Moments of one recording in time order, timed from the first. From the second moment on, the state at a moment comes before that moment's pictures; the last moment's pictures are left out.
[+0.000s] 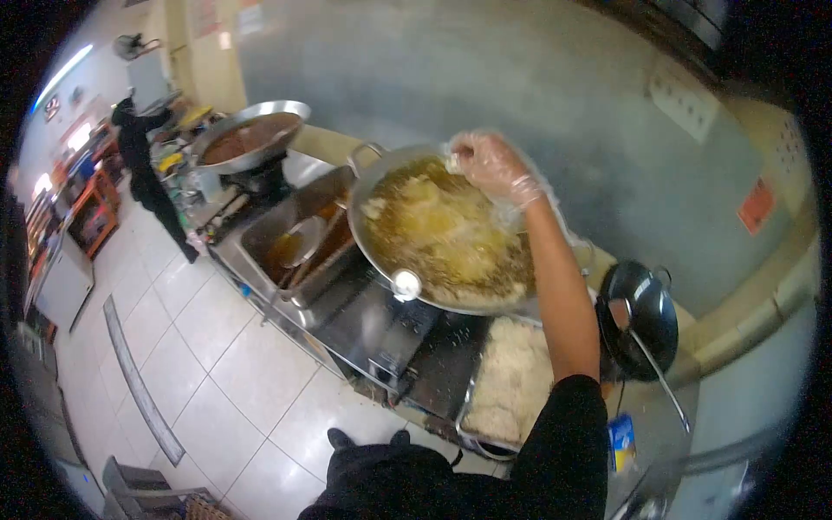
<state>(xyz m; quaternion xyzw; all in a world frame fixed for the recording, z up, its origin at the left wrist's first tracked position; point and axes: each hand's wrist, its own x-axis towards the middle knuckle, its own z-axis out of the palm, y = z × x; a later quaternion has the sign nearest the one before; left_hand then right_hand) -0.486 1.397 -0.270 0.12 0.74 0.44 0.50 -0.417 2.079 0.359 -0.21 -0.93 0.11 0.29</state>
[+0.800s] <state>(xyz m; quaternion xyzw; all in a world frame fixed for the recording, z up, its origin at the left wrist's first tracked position) -0.572 1.497 -0.254 0.02 0.69 0.48 0.54 -0.135 2.079 -0.121 -0.62 -0.76 0.10 -0.17</state>
